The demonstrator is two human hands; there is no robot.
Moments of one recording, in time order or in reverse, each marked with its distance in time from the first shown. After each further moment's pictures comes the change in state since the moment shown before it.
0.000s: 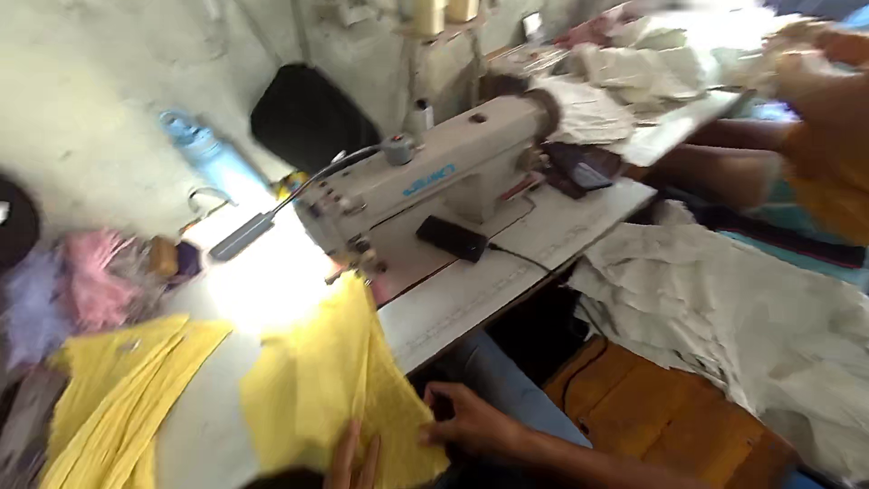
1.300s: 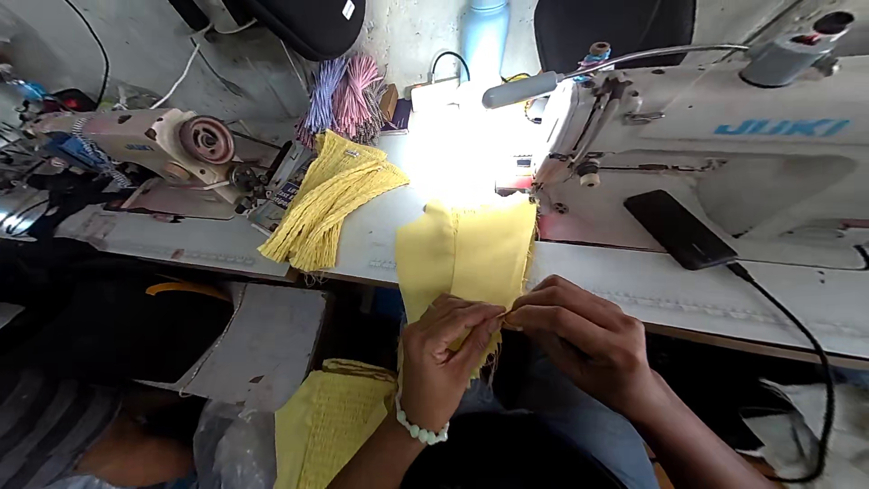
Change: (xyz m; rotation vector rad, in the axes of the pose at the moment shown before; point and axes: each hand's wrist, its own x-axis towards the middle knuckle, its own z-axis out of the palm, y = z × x) left_hand 0.047 0.076 -0.051 -0.491 0.710 -0.070; right_hand 0.021 -0.093 0.024 -0.673 -0.049 -1.388
